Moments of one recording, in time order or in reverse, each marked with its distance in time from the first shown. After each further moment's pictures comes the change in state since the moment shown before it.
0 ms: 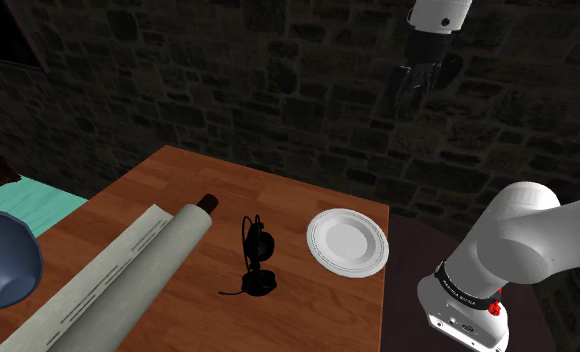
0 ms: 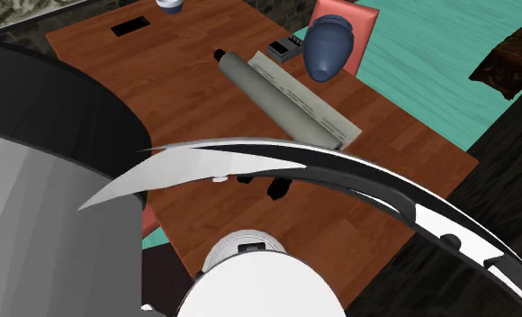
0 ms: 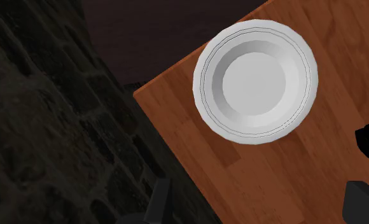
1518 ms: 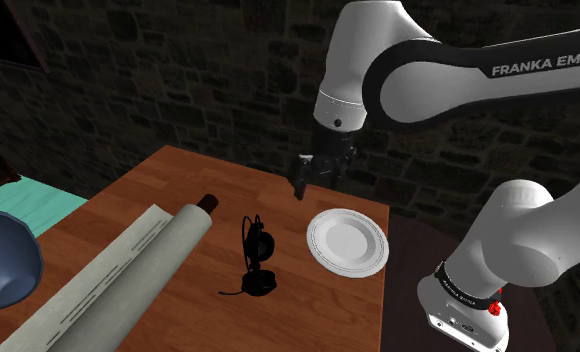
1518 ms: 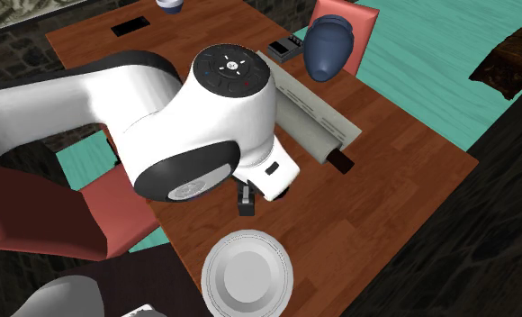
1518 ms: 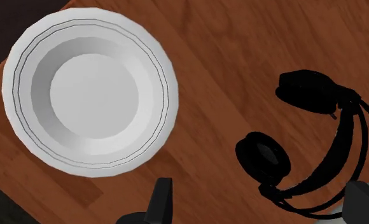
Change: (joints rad) arm 0.123 0.179 0.402 -0.205 0.323 0.501 0.441
